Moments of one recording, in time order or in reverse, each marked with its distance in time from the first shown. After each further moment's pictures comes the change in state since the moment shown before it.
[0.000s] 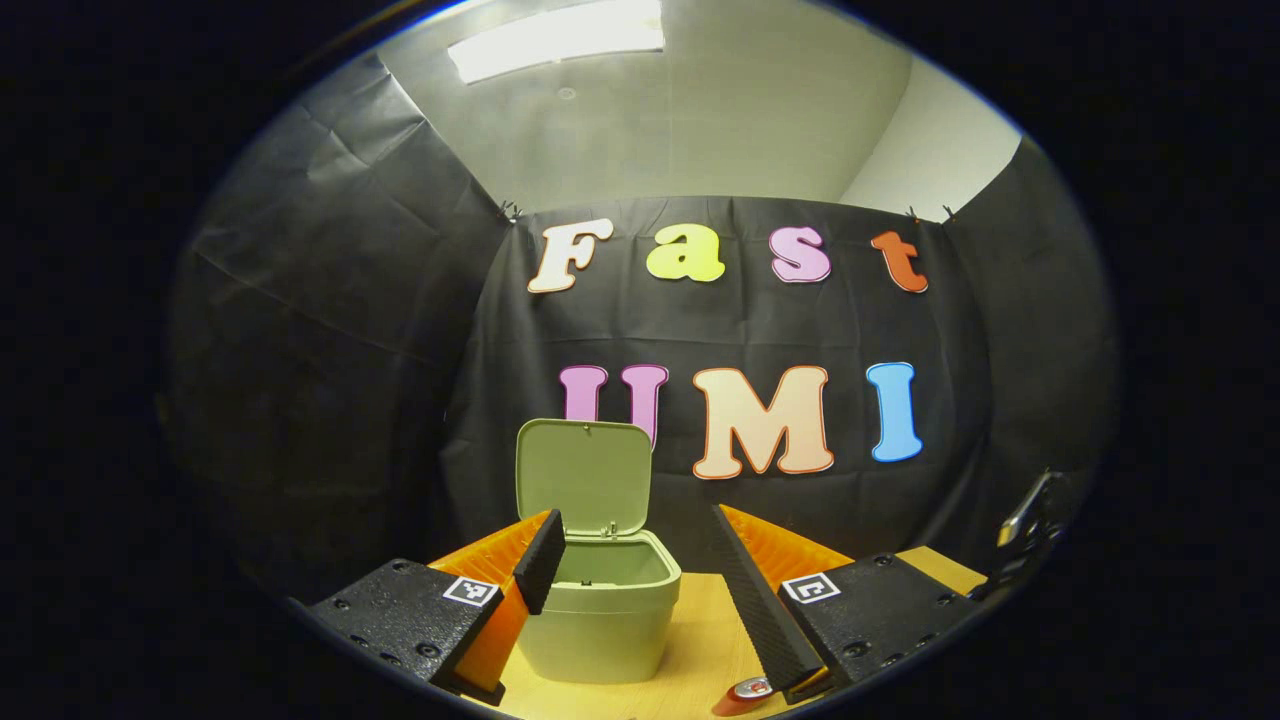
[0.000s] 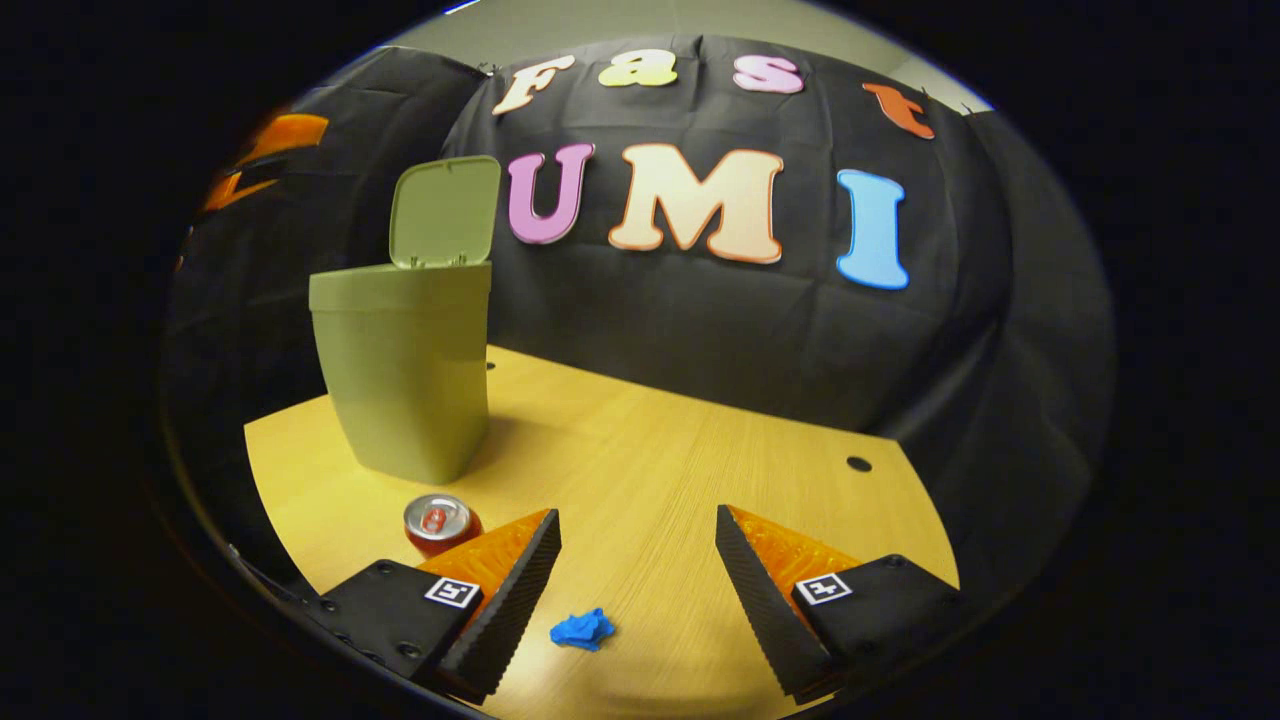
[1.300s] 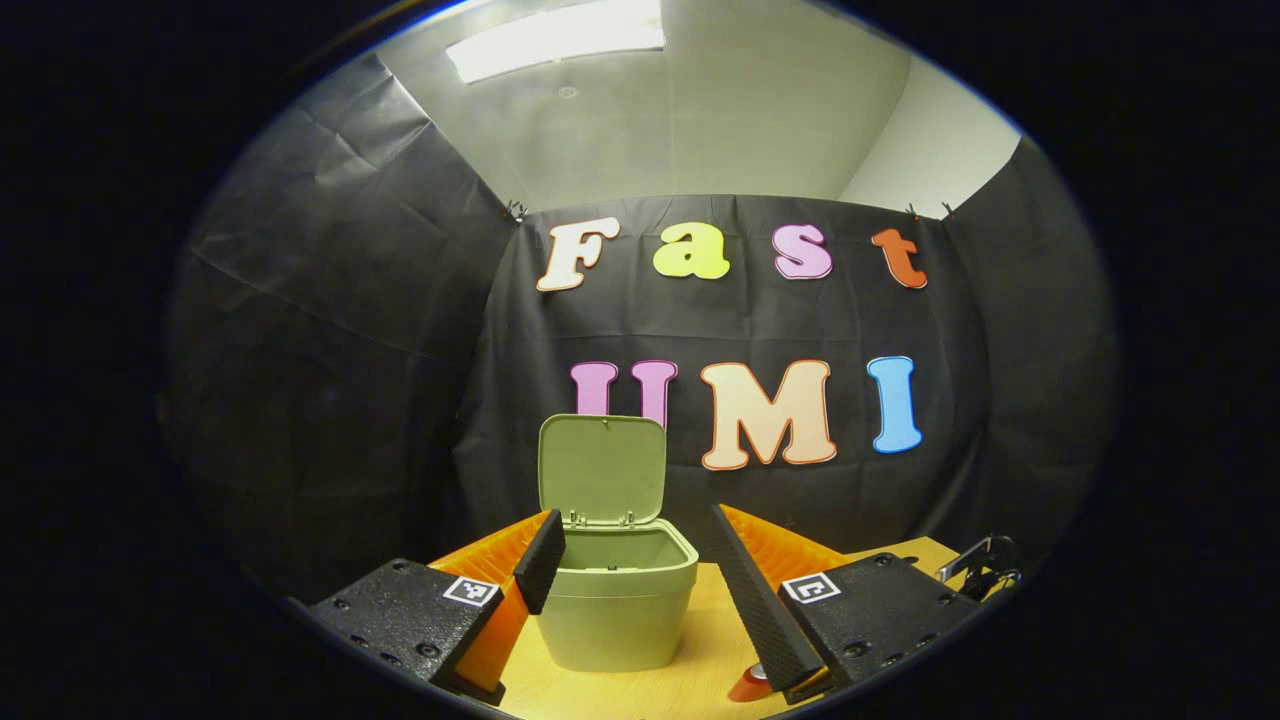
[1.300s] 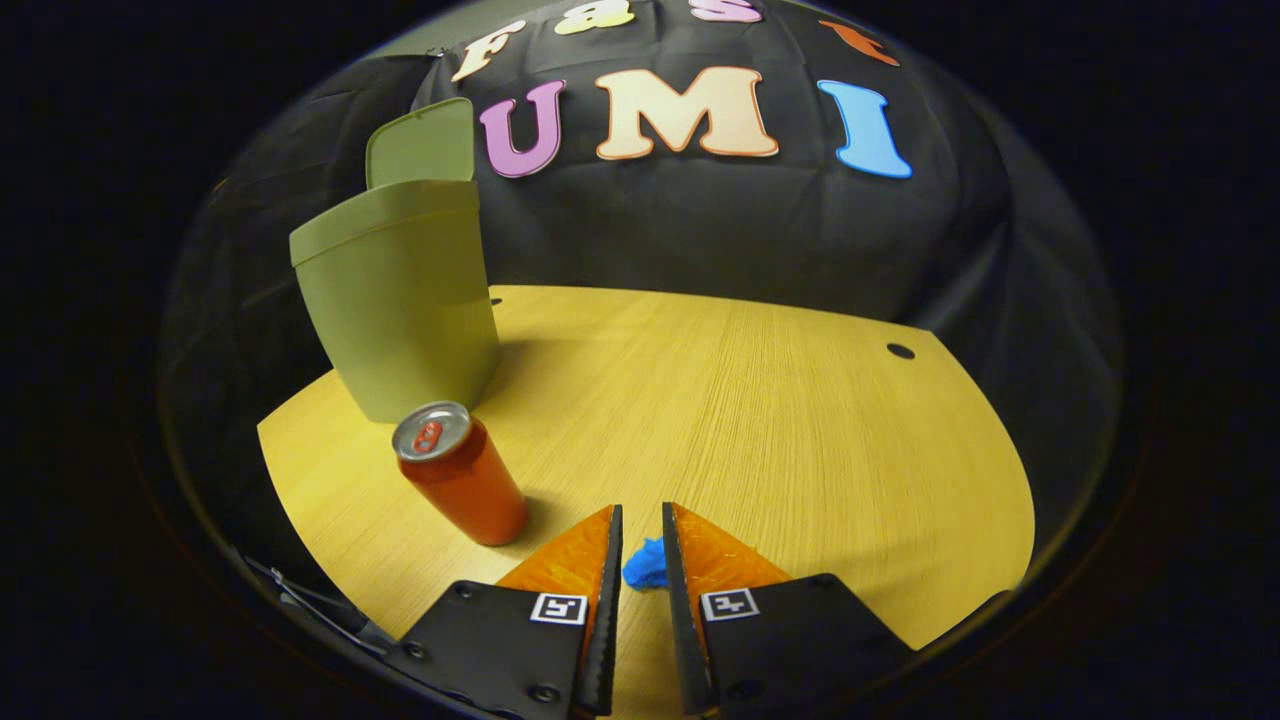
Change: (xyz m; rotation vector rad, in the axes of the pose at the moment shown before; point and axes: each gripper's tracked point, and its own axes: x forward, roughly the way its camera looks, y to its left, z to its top) left arm -0.025 0.019 0.001 0.005 0.024 -0.001; right arm 0.010 0.019 -0.058 0.096 0.143 0.035
